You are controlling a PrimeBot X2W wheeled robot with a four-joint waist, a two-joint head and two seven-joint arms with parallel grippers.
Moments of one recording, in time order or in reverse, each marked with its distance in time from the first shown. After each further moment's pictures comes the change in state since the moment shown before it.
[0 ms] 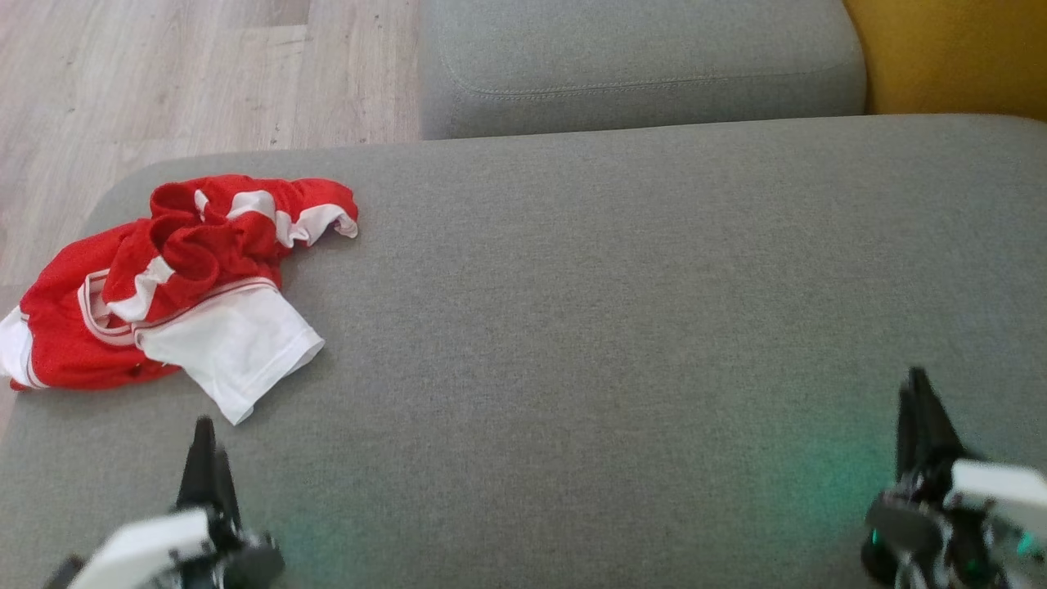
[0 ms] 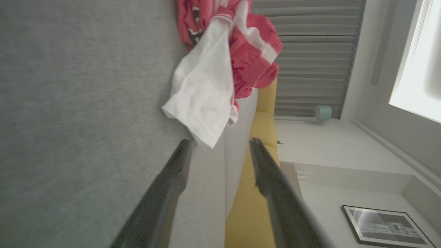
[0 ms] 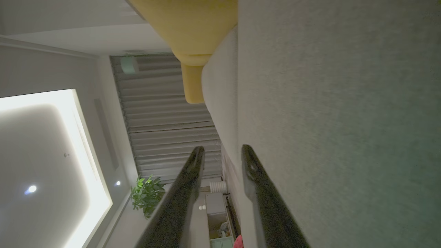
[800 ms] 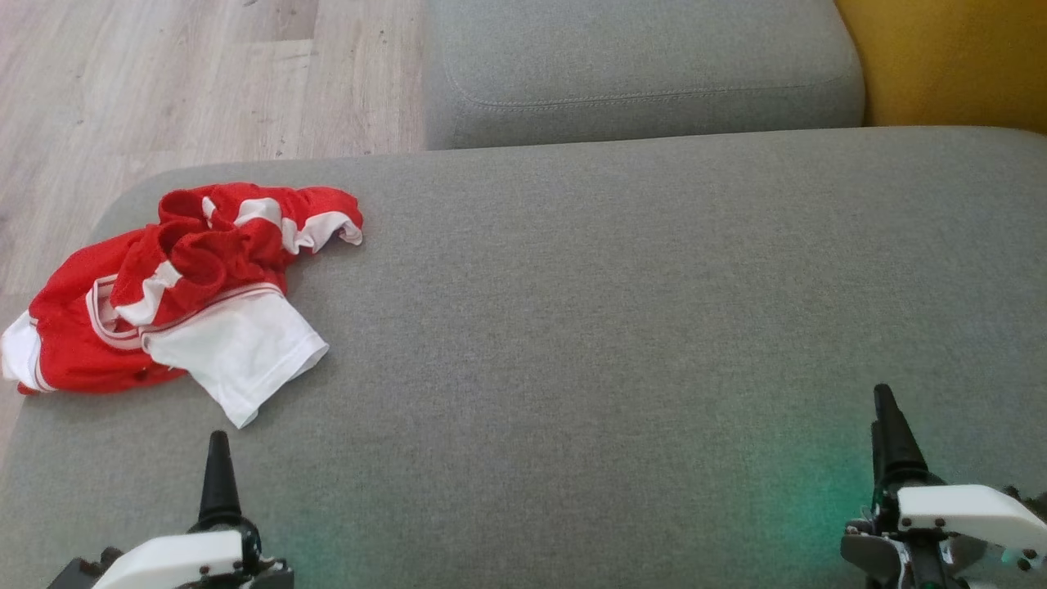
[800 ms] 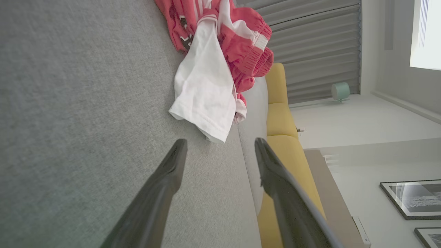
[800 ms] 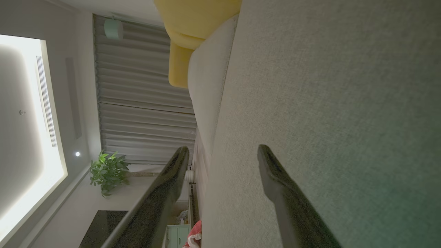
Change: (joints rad) left arm 0.052 -0.008 -0.028 -0.011 0.214 0.000 -0.055; right arm 0.045 0.010 0.062 0.020 -0.227 0.000 -0.050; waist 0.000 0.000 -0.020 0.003
